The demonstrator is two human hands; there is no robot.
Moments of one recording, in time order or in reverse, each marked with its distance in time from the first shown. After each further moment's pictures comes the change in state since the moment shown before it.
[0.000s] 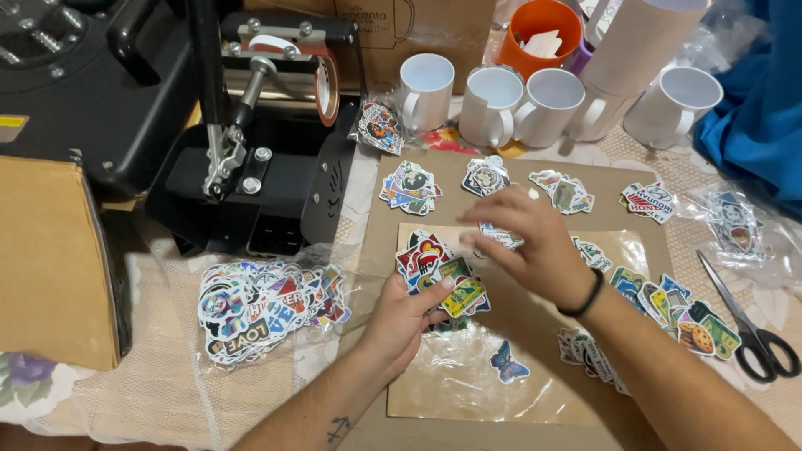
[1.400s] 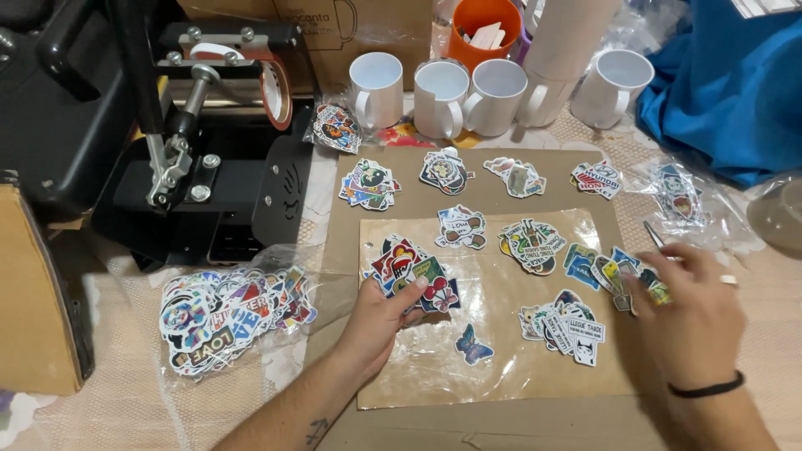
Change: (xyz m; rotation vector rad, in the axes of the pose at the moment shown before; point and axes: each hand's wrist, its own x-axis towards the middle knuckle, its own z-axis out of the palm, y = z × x) left_hand -0.014 -0.007 0.011 0.127 -0.087 -0.002; right_hand -0.203 0.013 -0.098 -1.010 0.108 0.665
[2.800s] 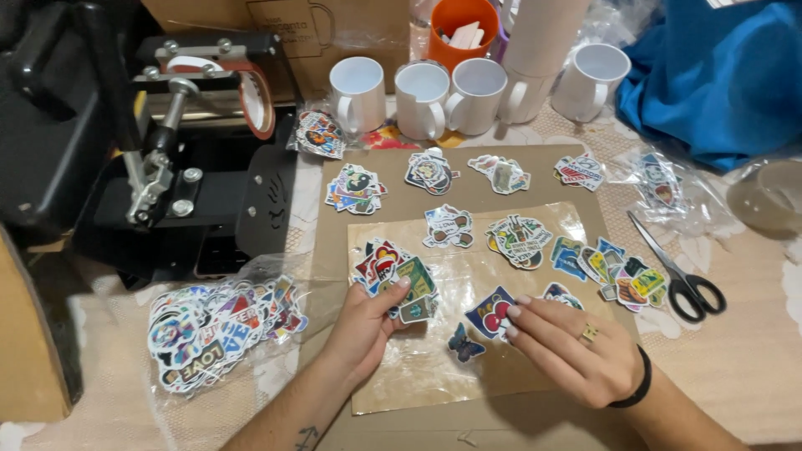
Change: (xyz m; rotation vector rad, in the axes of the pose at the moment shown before) left_hand 0.009 -0.004 -0.009 -0.066 0.068 -0.041; right_hand 0.020 -0.095 -0.072 0.497 0.360 -1.104
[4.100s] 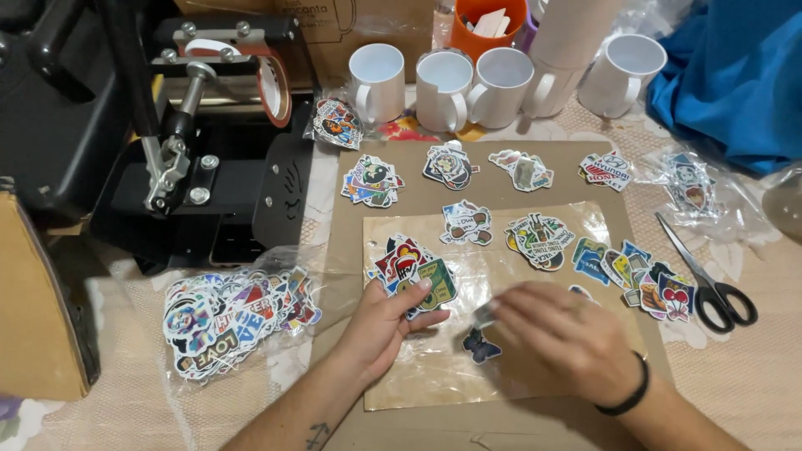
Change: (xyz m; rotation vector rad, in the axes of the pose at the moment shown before) left_hand -0.009 0.005 0.000 0.022 -0.048 -0.108; right_hand 0.001 -0.004 0.033 0.119 -0.067 0.244
